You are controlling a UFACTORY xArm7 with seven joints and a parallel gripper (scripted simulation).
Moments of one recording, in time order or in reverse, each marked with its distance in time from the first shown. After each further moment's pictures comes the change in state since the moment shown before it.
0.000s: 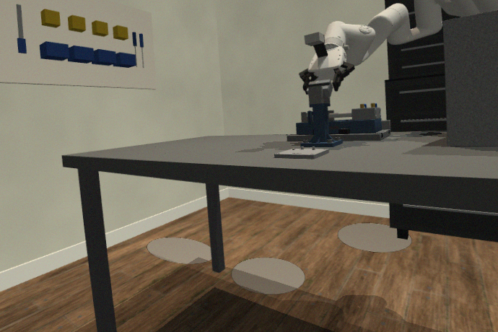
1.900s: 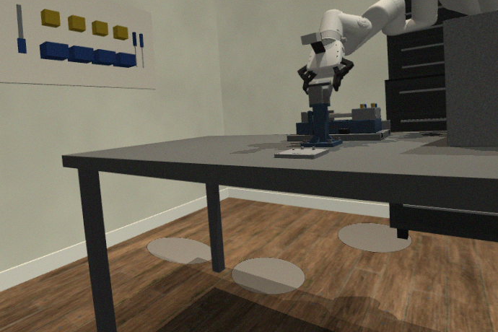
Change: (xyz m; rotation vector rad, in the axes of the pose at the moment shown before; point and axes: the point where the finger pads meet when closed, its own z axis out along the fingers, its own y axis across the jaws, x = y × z) arm 0.000 -0.001 0.002 0.001 -0.176 0.000
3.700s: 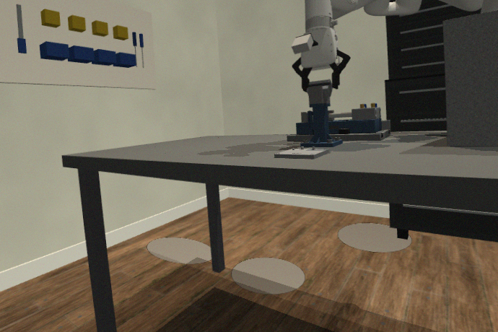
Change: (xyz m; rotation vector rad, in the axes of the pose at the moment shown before) arm 0.006 0.000 0.001 -0.002 -0.501 -0.001
